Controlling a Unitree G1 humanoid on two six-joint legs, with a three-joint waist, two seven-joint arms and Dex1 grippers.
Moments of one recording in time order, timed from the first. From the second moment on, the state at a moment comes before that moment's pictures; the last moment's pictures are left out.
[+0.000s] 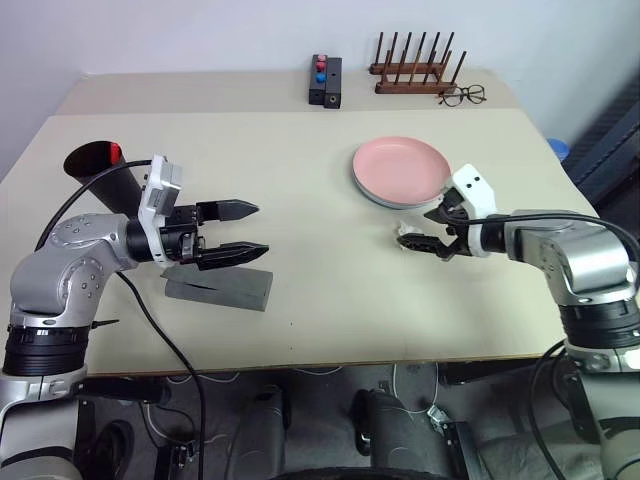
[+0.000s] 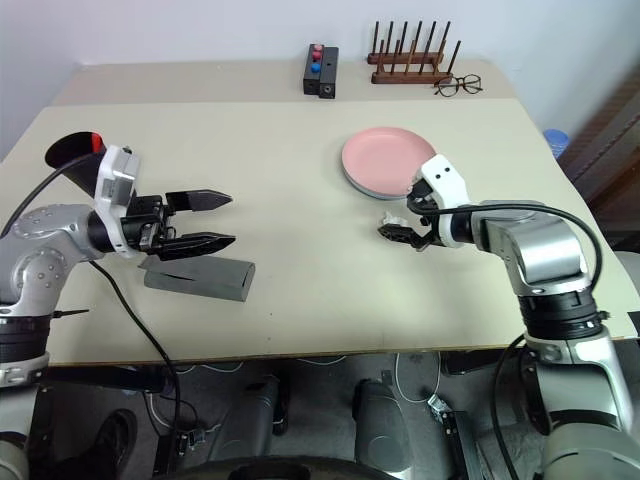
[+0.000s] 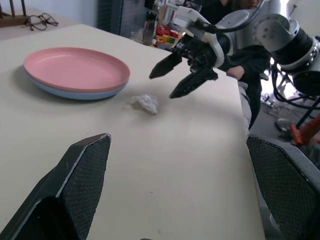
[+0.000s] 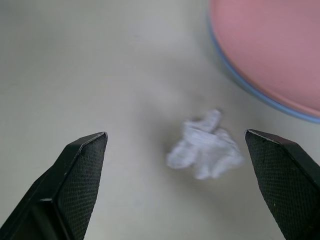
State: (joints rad) left arm -0.48 0.77 0.13 -0.08 -0.68 0.63 -1.24; right arm -0.63 -0.71 0.04 -0.06 0.32 1.02 0.80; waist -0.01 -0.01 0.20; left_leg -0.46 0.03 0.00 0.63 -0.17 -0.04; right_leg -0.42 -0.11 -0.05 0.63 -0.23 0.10
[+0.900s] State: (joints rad) left arm -0.49 0.75 0.11 -0.07 -0.61 0.53 -1.19; right arm -0.71 -0.64 0.02 0.11 0.33 0.96 0.78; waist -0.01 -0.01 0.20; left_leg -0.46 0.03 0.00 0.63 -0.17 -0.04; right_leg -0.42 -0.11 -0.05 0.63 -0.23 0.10
